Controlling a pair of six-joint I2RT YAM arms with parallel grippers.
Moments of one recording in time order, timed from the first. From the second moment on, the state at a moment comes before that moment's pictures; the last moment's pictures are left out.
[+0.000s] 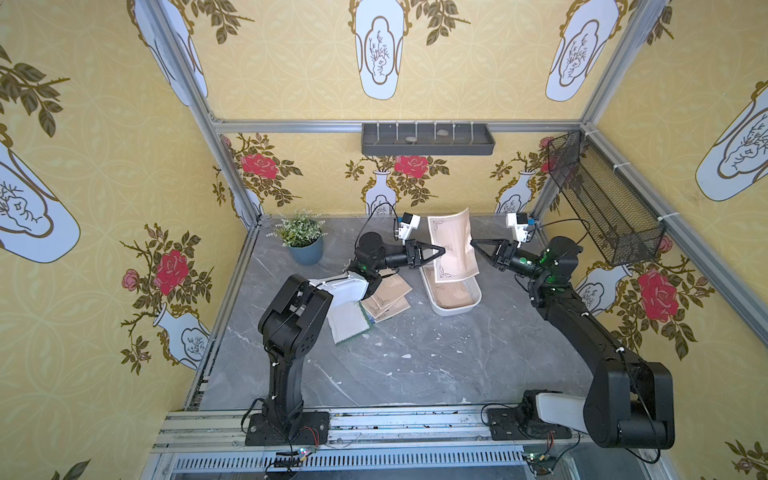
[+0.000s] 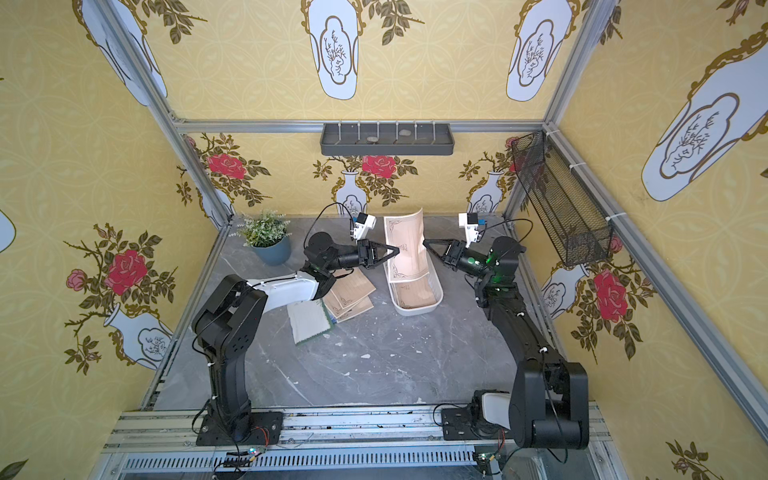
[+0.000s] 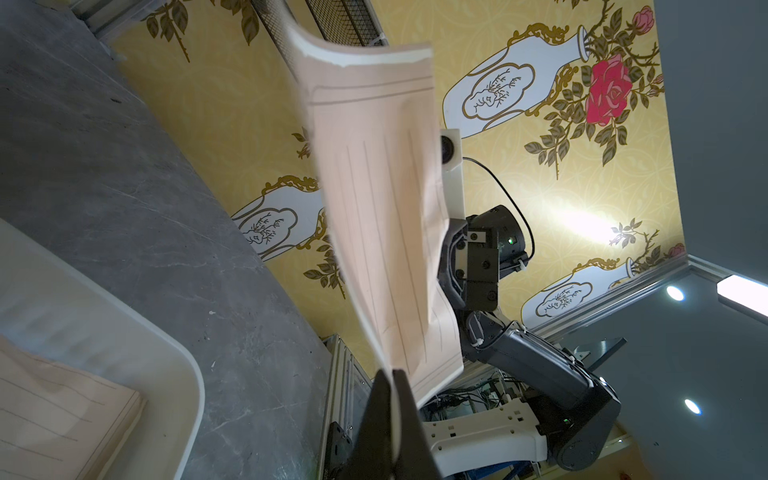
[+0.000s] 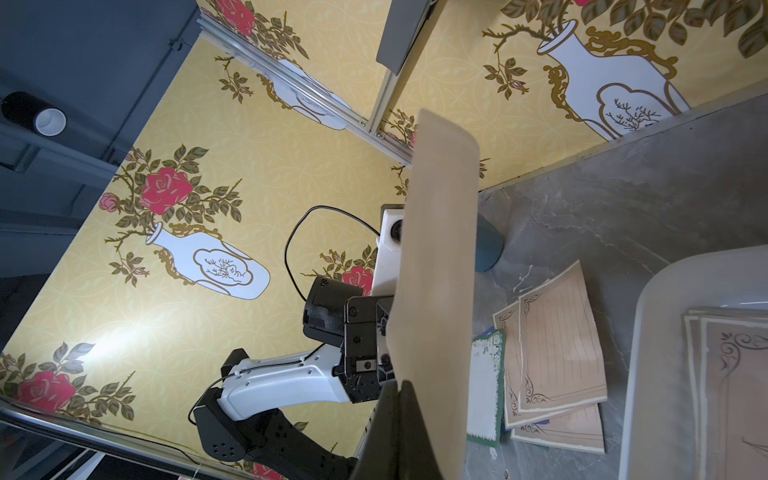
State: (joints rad) left arm -0.61 1.96 1.21 0.99 0.92 -1.27; right arm 0.06 1.27 0.79 0.51 -1.08 1.04
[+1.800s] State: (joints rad) left arm -0.22 1.31 0.56 0.06 0.50 -0.75; right arm 0.13 1.40 0.92 -0.01 -0.91 0.68
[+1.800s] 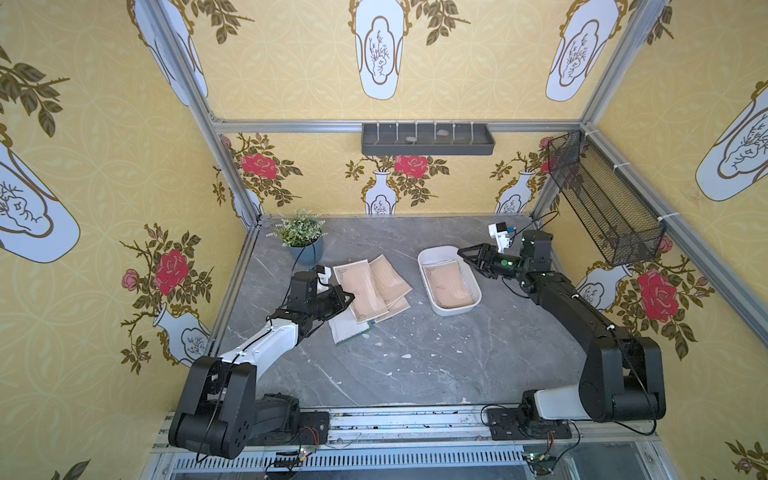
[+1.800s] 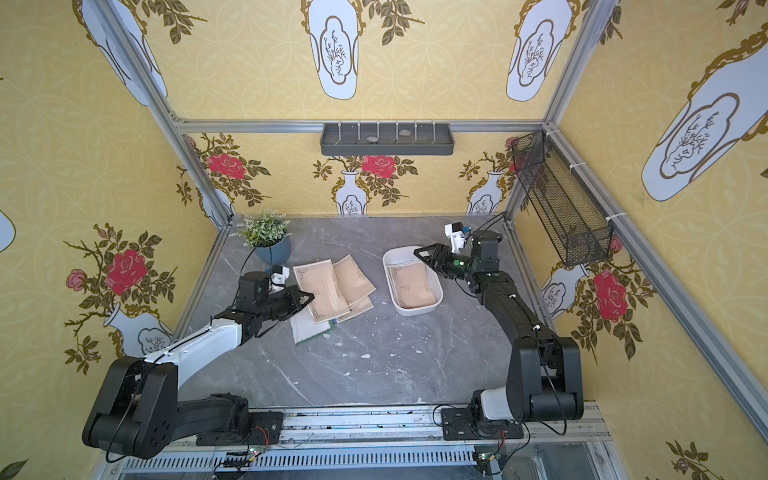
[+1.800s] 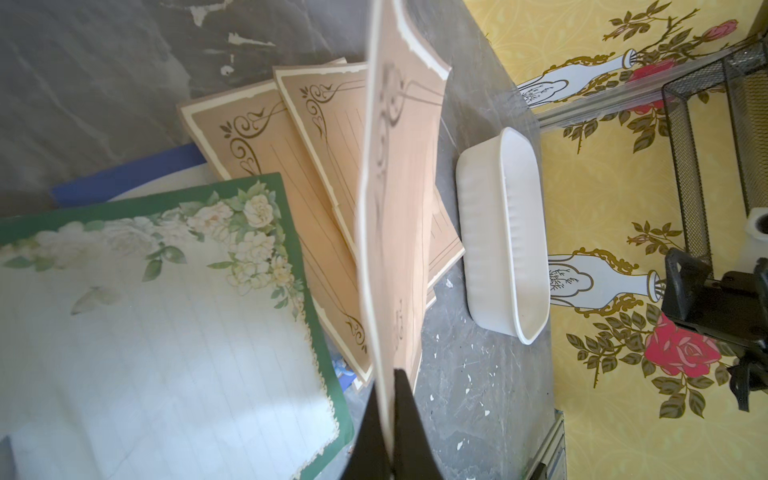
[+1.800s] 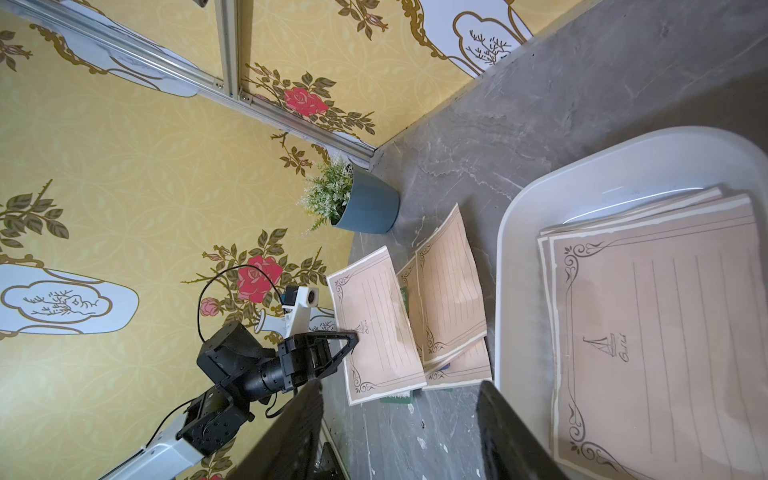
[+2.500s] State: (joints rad) left arm -0.20 1.47 0.55 0.15 0.52 -0.78; right arm 0.17 1.45 0.97 -0.09 -0.85 0.64
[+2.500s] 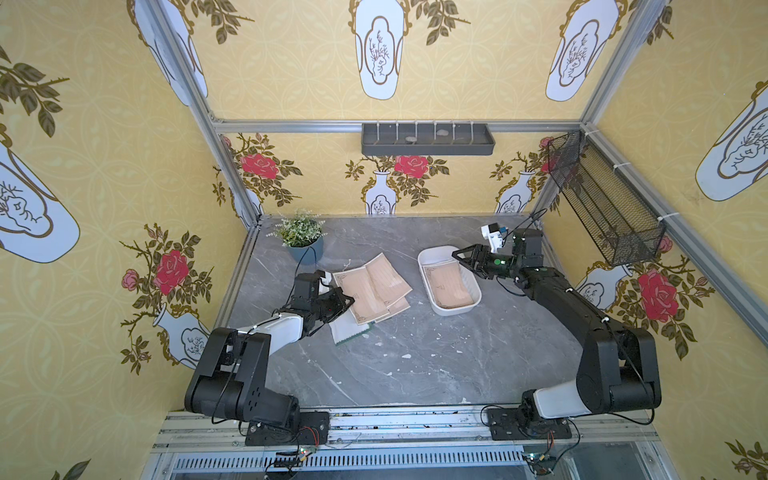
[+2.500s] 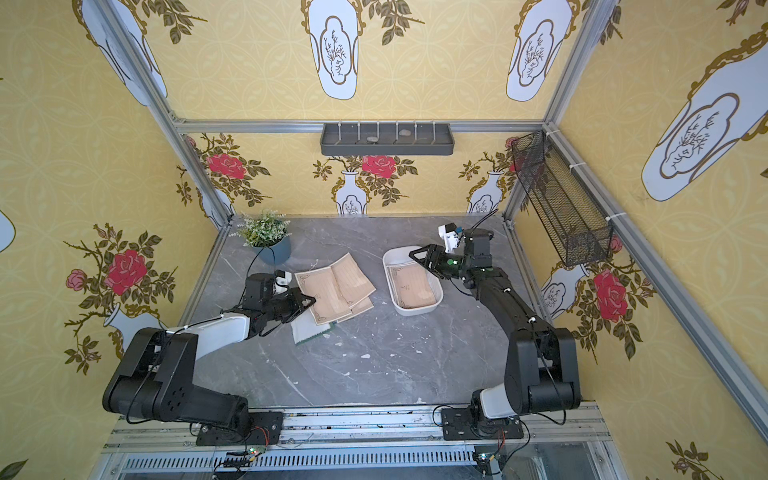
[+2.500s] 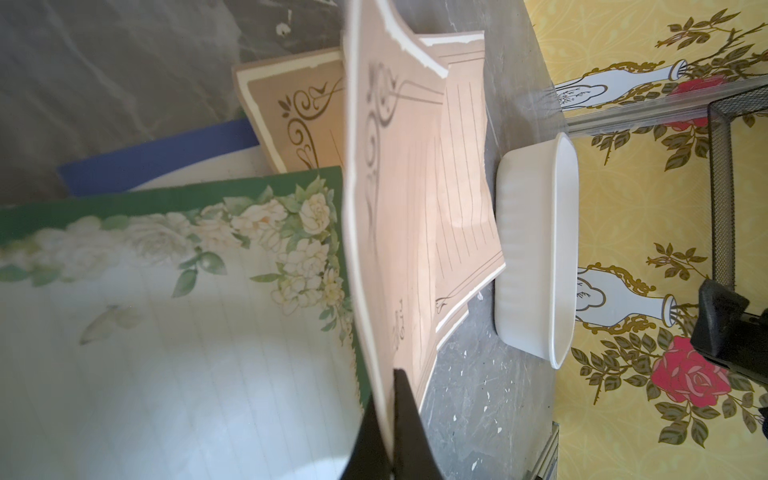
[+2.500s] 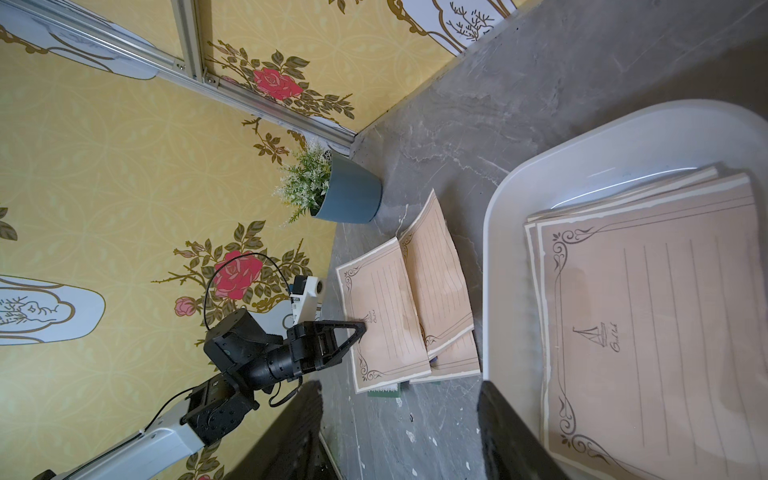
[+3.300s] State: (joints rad) left arm -0.20 1.27 0.56 0.15 0.64 -0.75; right arm 0.24 1.52 1.00 -0.07 -0.89 0.62
